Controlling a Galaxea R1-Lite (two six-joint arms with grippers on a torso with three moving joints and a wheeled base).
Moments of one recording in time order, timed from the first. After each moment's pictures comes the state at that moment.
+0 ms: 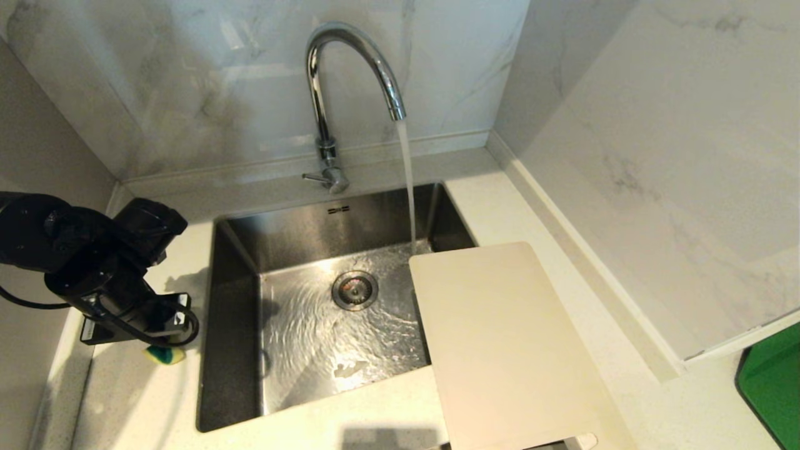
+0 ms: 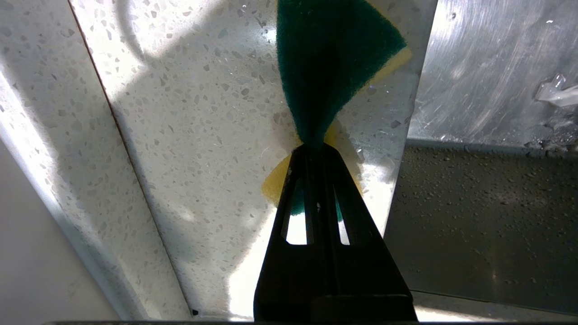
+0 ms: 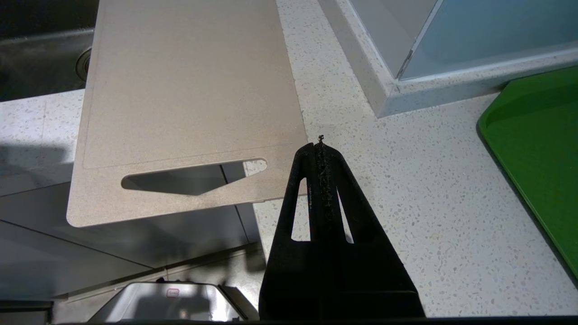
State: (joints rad) left arm -0.21 1.79 -1.28 0.63 0.34 -0.46; right arm 0.00 0.00 0.00 0.00 0.01 0.00
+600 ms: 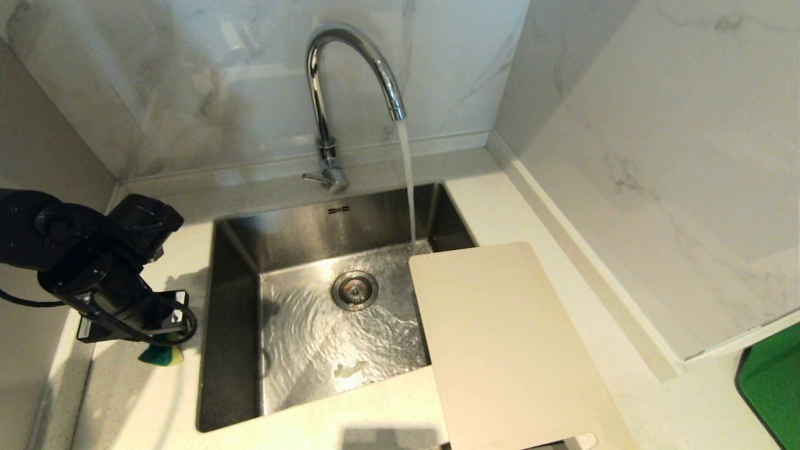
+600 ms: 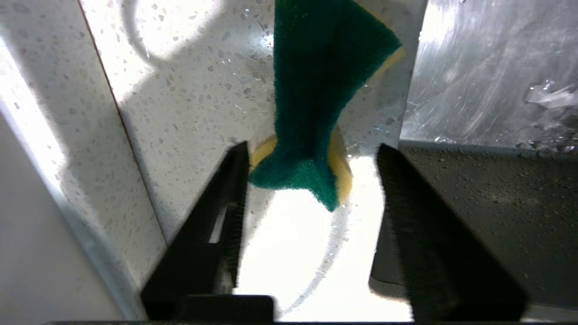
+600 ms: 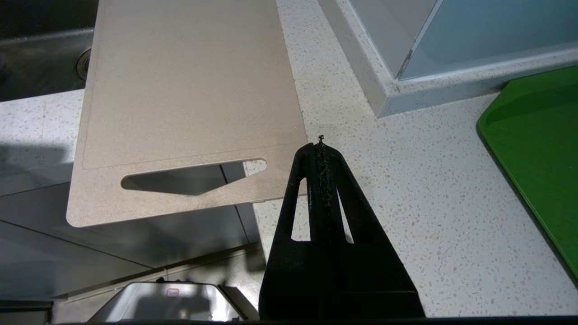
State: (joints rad) left arm -0.22 1.77 -1.28 0.63 0.34 -0.46; right arm 0.00 0.00 0.00 0.00 0.01 0.00
